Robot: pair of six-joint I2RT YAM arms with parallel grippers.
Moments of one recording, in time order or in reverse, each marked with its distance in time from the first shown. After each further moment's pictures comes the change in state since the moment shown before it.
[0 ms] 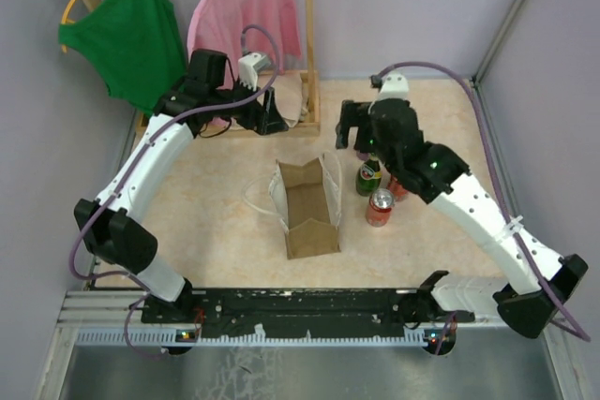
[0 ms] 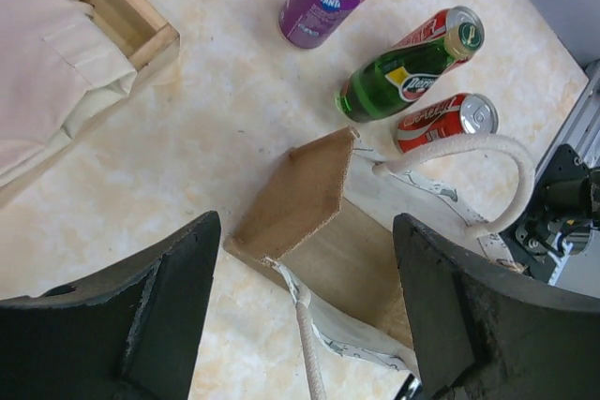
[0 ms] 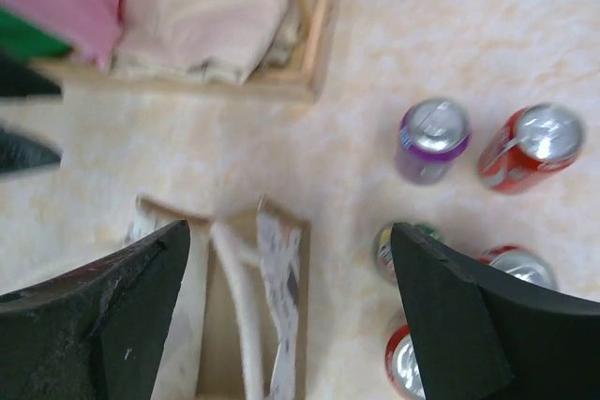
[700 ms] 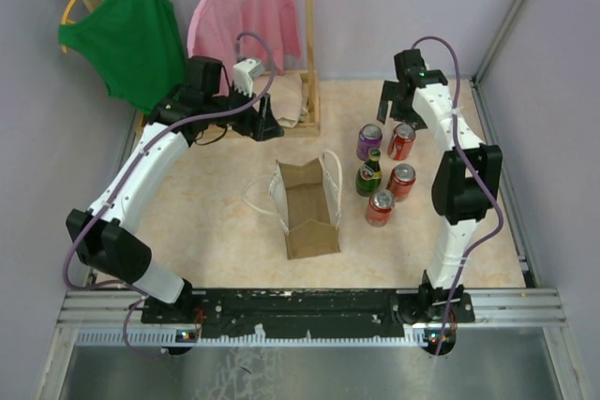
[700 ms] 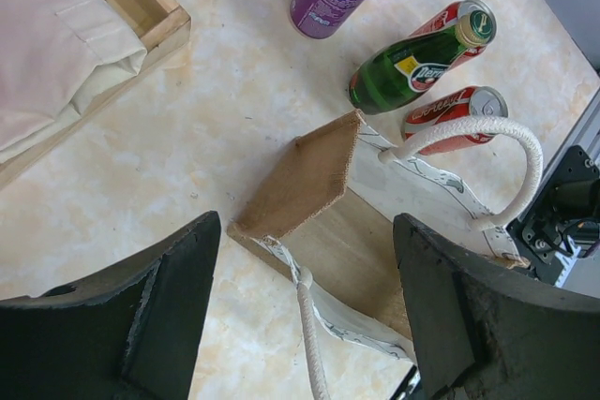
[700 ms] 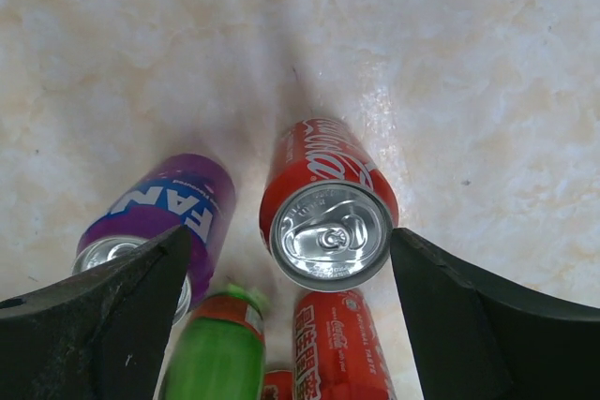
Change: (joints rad) left arm 0.006 -0.065 -0.070 0.030 -0.037 -0.011; right arm -0.604 0.801 0.556 -0.351 -0.199 -0.060
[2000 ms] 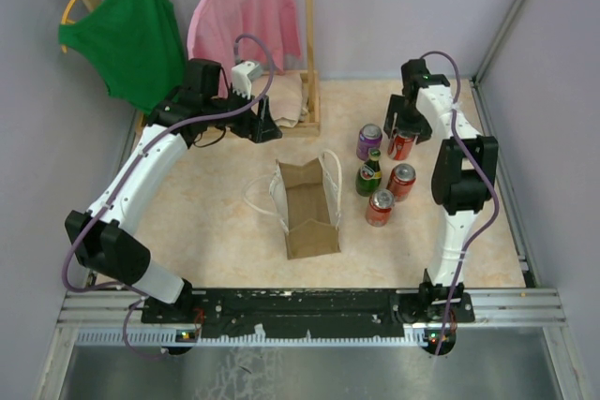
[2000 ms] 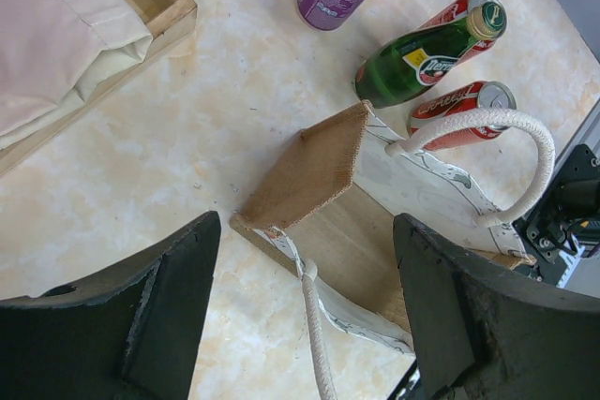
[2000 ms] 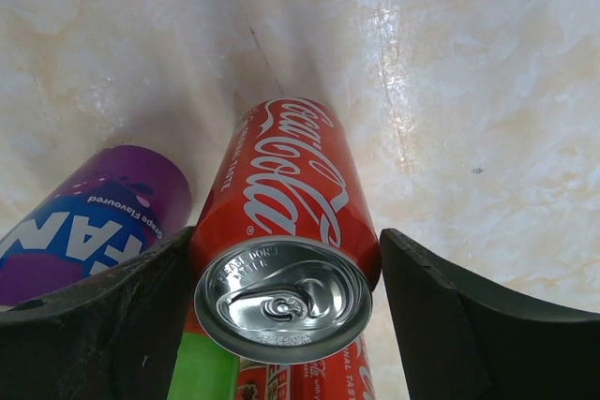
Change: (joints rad) left arm 0.006 -0.019 -0.032 0.000 -0.012 0.001; right arm -0.071 0.107 -0.002 -0.061 -0.085 -0.007
